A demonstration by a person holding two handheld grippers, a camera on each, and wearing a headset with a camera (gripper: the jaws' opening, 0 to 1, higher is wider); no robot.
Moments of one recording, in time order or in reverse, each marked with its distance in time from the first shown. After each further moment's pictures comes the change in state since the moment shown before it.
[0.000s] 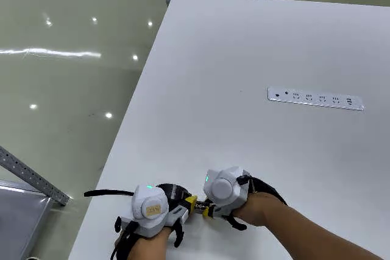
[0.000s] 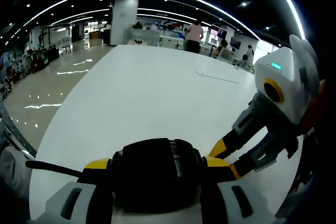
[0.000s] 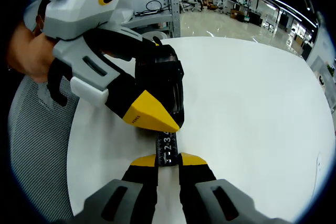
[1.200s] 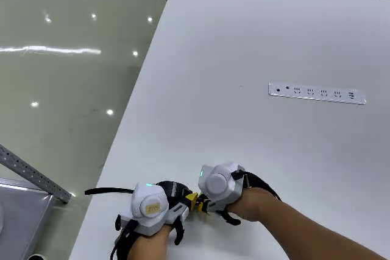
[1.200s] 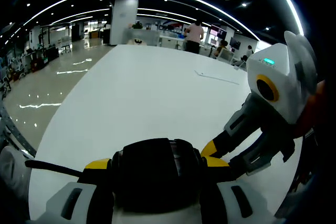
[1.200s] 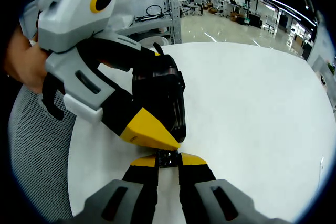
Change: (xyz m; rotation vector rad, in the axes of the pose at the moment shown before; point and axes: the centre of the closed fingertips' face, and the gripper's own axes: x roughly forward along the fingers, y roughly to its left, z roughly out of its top) left arm 0.000 0.001 0.000 -0.008 0.000 -0.008; right arm 0.008 0.001 0.017 0.009 -0.049 0.021
